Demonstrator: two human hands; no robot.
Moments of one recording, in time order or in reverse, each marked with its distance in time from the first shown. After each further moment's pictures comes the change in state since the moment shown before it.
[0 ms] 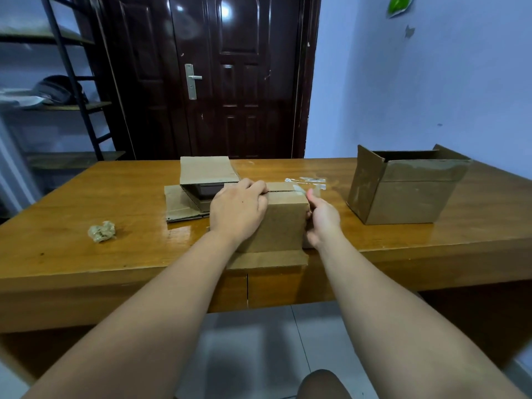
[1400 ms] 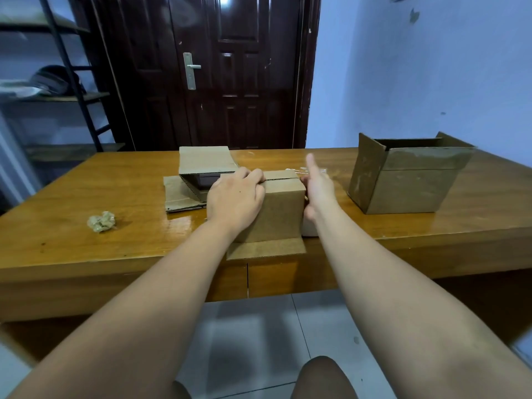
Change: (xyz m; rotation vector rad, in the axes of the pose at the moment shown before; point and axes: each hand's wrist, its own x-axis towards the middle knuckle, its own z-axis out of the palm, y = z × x) left_hand -0.003 -0.002 -0.004 0.018 0.004 -0.004; right_hand -0.004 -0.026 0.023 -0.080 -0.027 -0.051
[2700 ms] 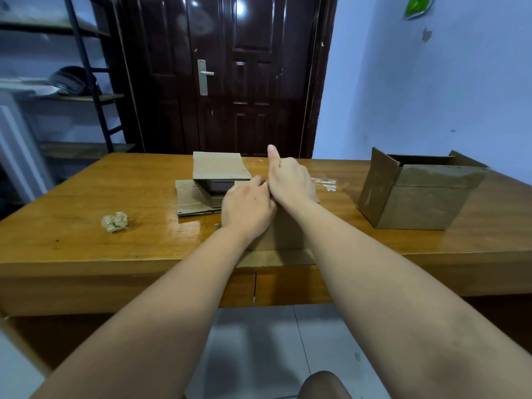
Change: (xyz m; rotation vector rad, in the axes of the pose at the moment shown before) left_hand 0.001 0.004 -0.003 0.007 0.025 -0.030; right_hand -0.031 -0.009 0.064 -1.094 0.009 -0.584
